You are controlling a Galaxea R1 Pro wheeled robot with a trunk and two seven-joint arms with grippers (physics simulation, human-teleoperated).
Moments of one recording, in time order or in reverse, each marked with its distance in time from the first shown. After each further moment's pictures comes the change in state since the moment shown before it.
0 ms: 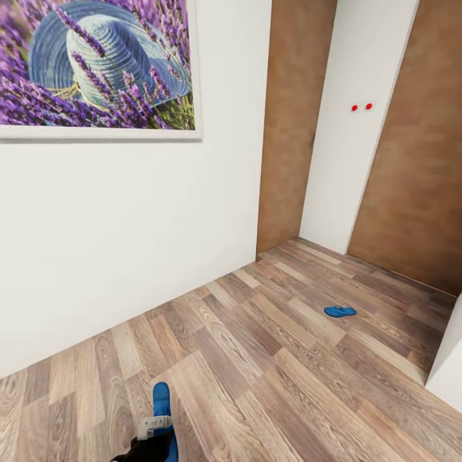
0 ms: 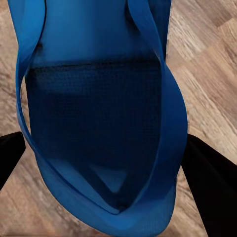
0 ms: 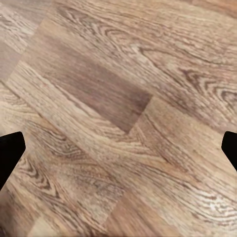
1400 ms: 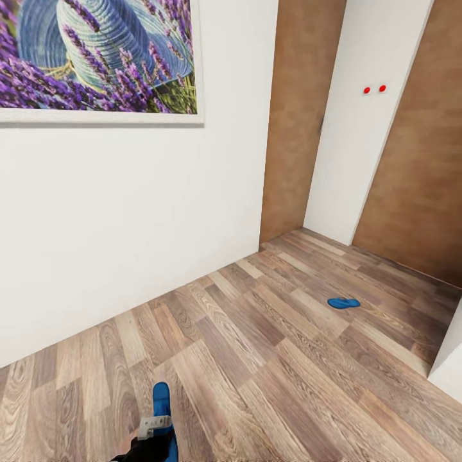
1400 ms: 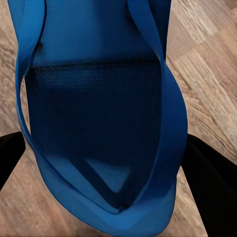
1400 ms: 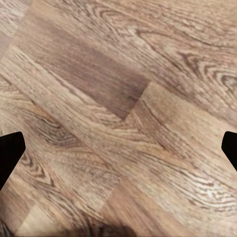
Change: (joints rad) left arm 0.000 0.000 0.000 0.000 -0.001 0.000 0.000; right arm 0.000 0.000 0.000 0.000 0.000 -0.001 -0.002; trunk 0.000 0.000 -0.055
